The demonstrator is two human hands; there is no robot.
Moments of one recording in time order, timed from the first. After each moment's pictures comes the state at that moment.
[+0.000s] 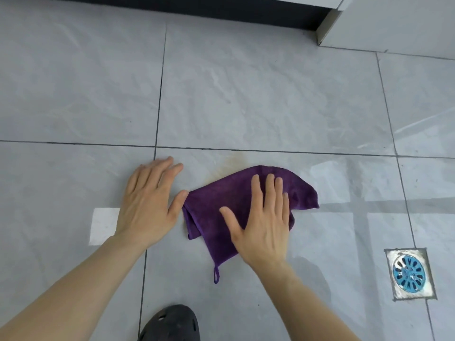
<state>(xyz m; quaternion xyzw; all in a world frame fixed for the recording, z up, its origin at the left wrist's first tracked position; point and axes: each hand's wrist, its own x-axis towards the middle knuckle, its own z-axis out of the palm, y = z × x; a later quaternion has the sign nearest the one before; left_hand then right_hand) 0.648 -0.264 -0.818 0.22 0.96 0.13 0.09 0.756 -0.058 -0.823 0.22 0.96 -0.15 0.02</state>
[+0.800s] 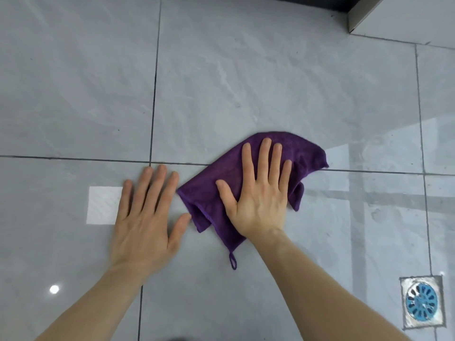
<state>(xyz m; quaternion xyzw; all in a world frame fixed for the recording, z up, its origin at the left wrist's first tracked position) 0.634 -0.261 -0.846 0.20 0.97 0.05 0.12 0.644 -0.042 -0.846 0.16 0.98 -0.05 0.07</state>
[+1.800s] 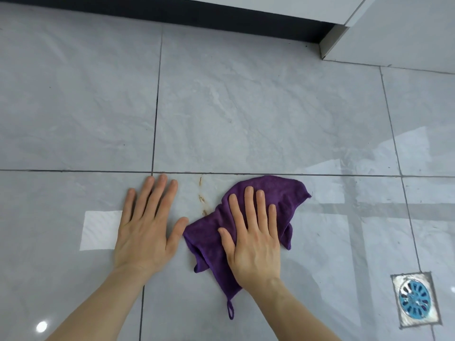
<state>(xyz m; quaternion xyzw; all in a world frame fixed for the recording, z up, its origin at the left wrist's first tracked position) 0.636 -0.263 -0.849 0.21 0.97 0.06 0.13 0.729 -0.057 -0.844 0.11 0.99 -0.08 0.09</state>
